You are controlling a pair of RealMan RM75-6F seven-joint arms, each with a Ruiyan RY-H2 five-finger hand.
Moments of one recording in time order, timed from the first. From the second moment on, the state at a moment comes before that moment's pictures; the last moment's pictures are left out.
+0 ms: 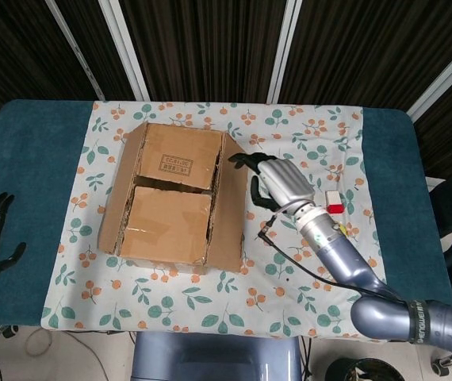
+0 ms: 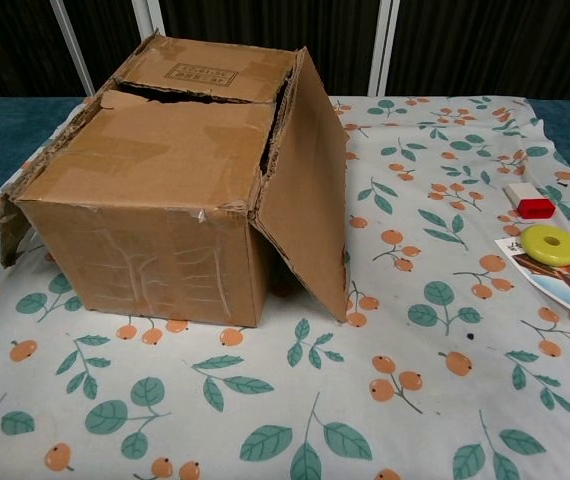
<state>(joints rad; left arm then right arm) -0.20 -1.19 -0.05 -1.48 1.44 1.54 0.10 0.91 -1.15 0.50 -1.92 -0.75 0.82 -0.22</state>
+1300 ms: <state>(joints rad) -0.19 -1.18 -0.08 -1.47 1.43 1.48 0.03 1.24 -1.44 0.38 -1.61 -0.46 0.76 -0.27</state>
